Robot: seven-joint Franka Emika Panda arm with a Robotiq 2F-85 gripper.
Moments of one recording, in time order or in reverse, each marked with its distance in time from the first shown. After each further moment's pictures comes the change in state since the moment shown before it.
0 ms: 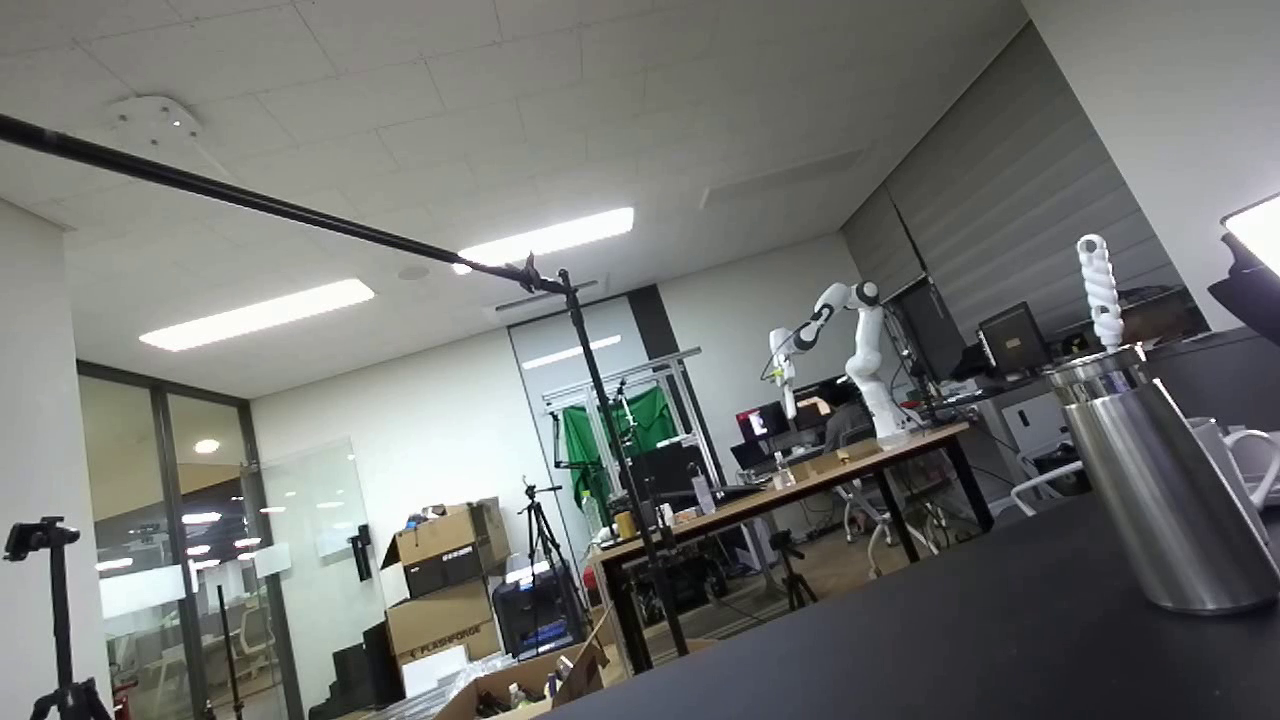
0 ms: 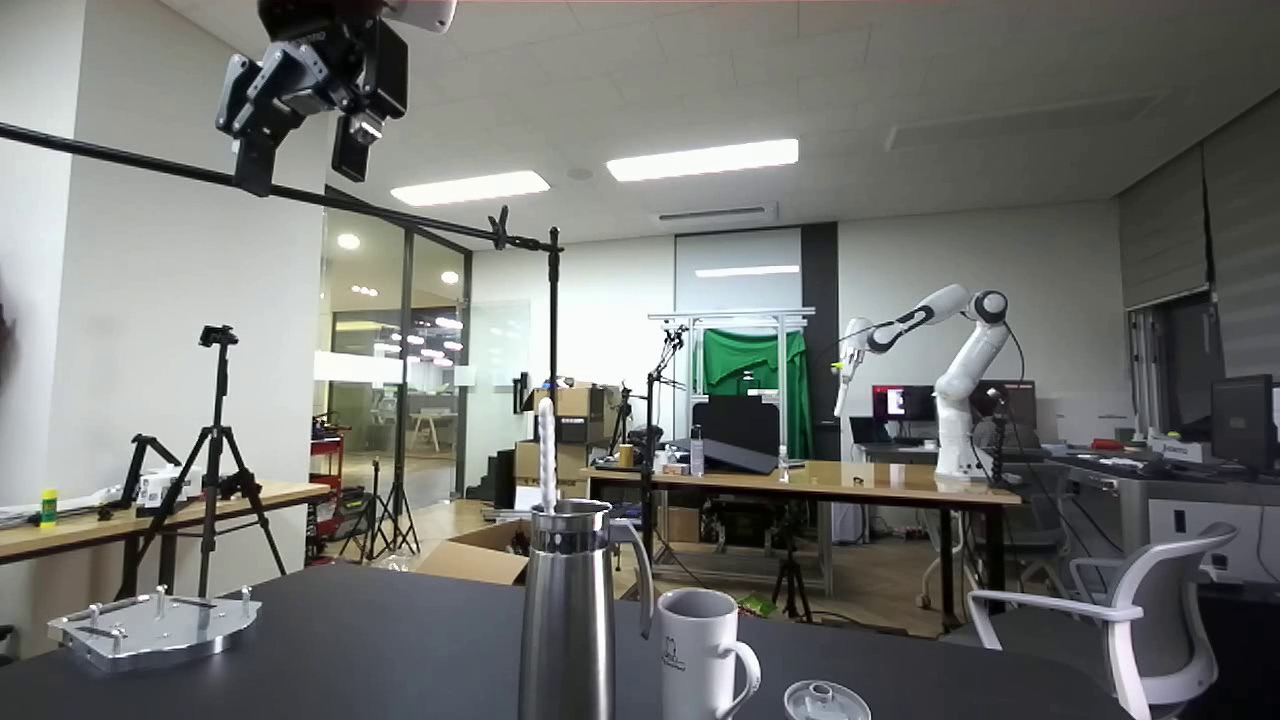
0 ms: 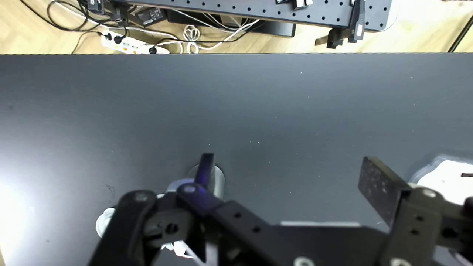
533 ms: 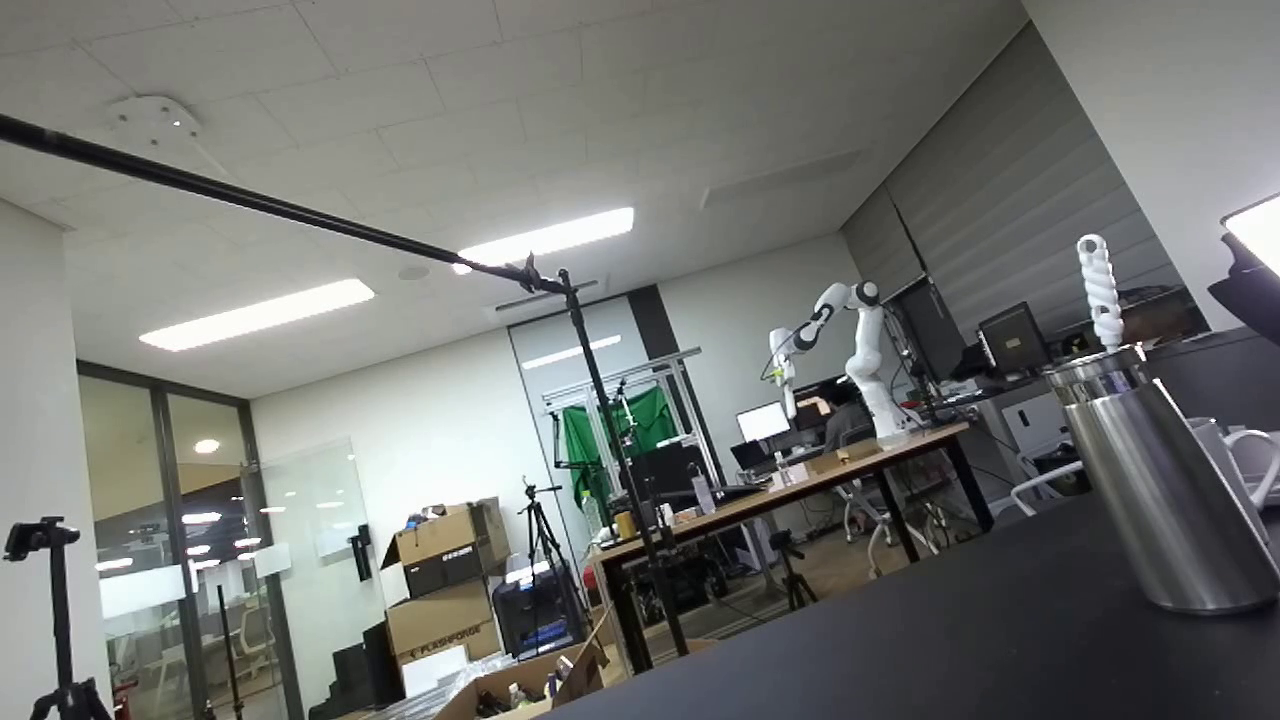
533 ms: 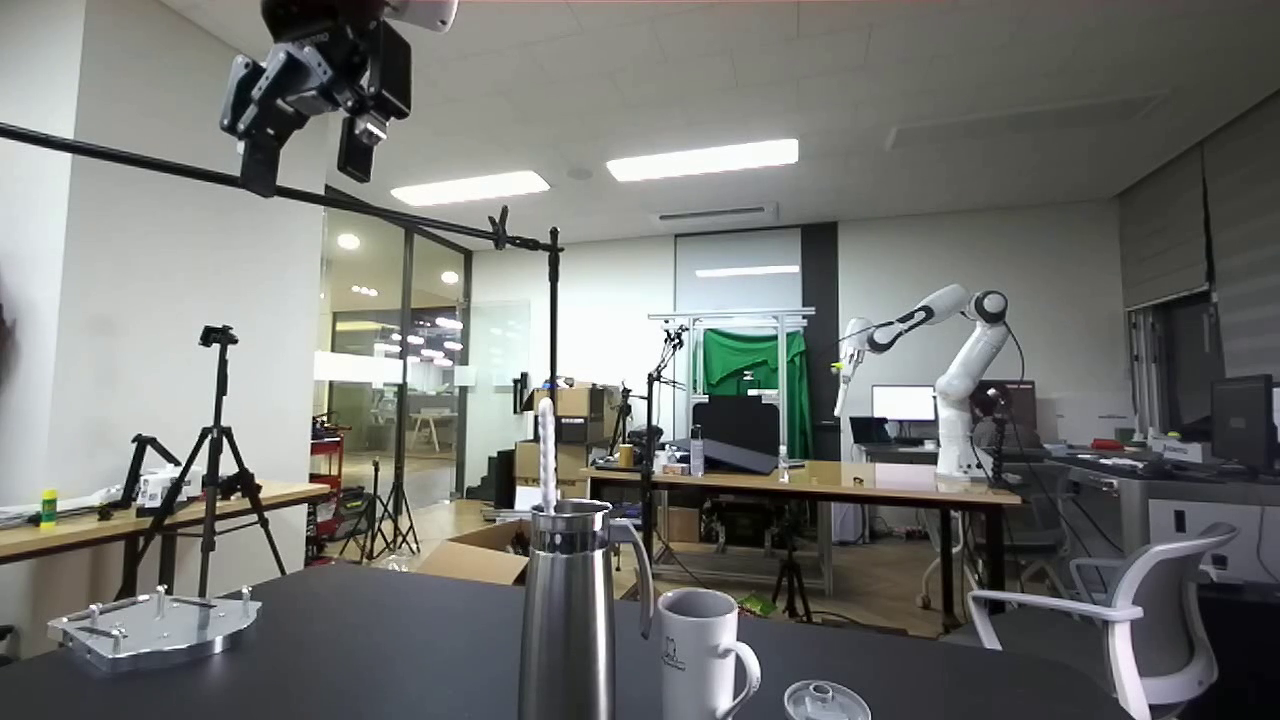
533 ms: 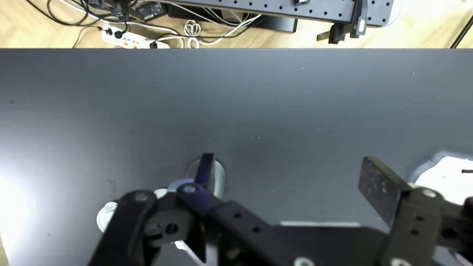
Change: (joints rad) arm 0.000 0.001 -0.001 0.000 -0.003 0.017 -0.005
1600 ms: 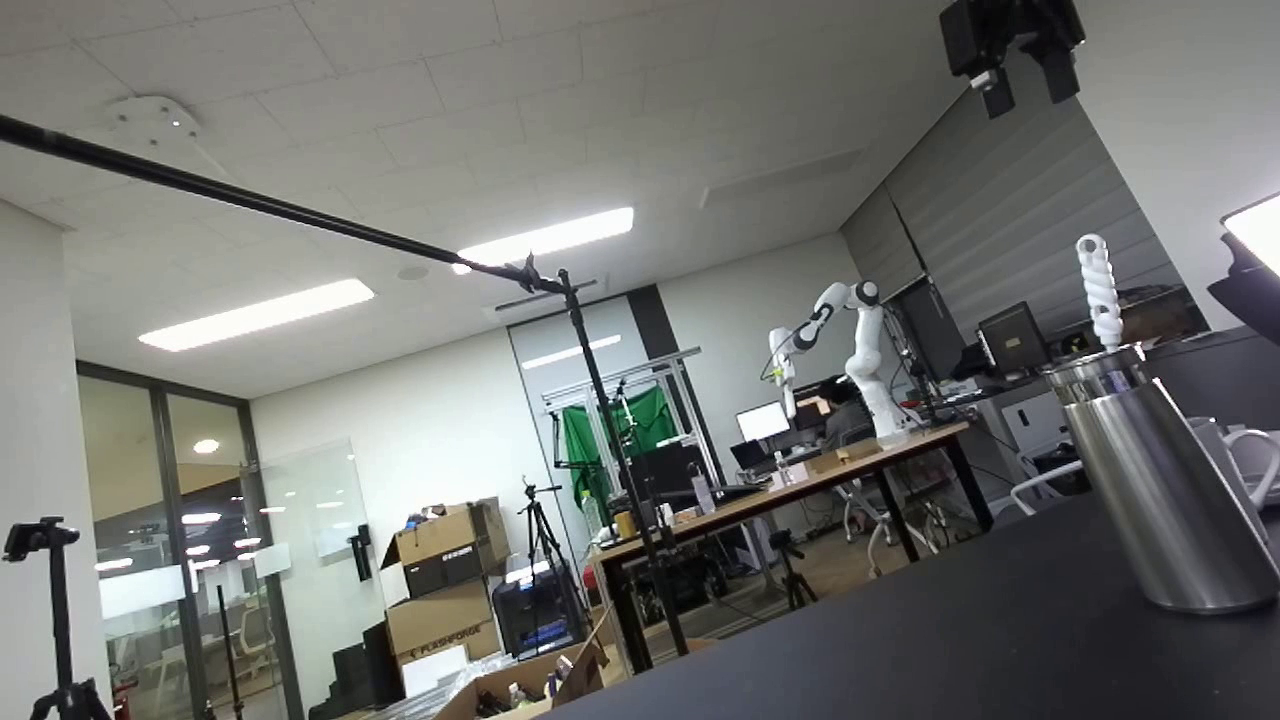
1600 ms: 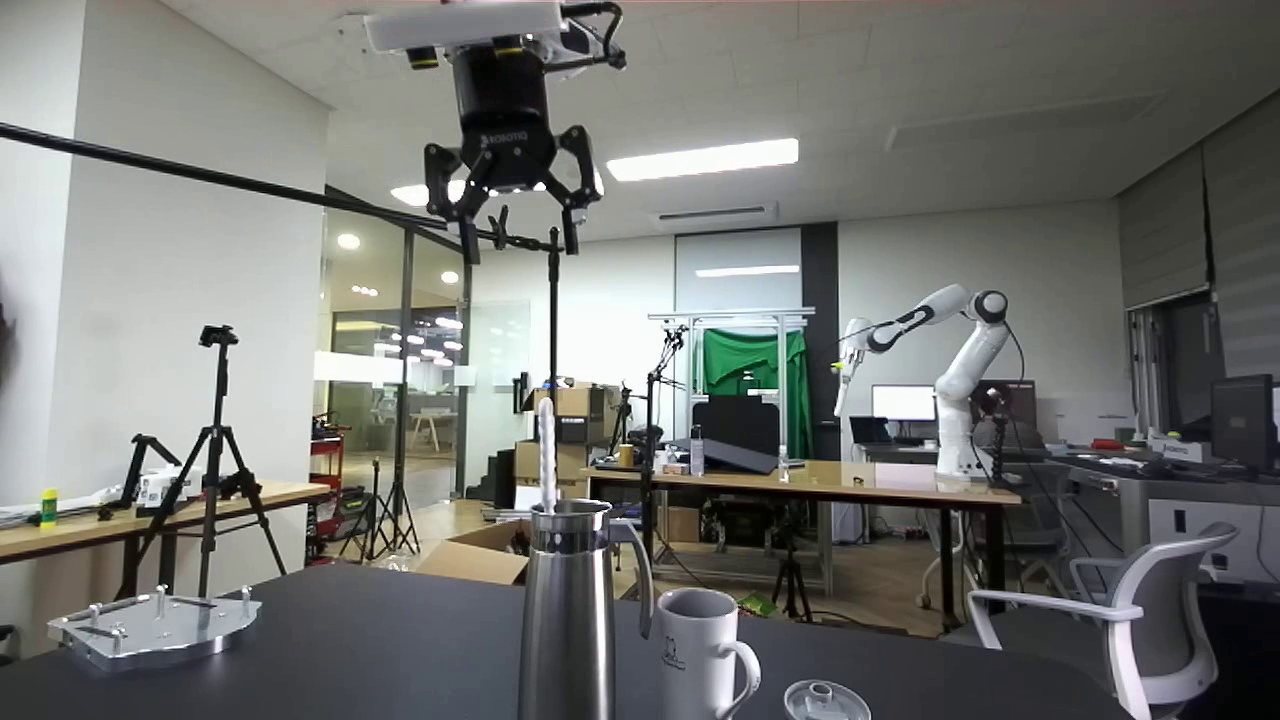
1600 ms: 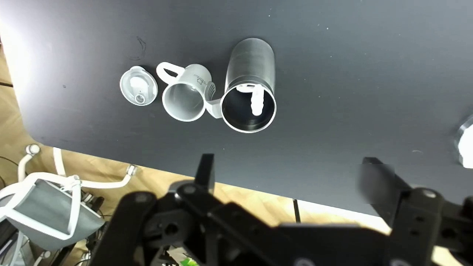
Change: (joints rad) arm -0.004 0.220 -0.158 0.008 -0.077 0.521 -0.348
